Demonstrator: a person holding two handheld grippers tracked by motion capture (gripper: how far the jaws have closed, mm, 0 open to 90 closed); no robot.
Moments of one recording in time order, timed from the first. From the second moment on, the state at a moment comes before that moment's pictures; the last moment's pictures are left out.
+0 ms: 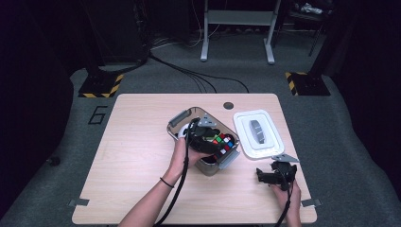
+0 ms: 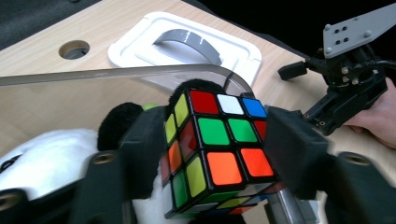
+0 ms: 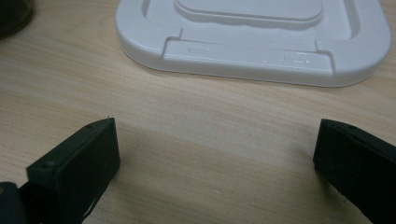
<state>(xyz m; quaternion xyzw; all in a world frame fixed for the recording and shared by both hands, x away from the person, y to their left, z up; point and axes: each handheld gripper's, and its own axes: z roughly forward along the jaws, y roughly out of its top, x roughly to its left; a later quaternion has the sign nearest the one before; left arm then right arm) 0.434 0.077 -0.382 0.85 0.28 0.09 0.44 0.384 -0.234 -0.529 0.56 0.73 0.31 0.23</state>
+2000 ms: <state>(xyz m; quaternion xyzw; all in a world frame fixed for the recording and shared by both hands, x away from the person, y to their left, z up) 0.385 0.257 -0.425 0.81 0.43 0.17 0.36 0.391 -0.238 -0.518 0.55 0.74 0.32 0.21</state>
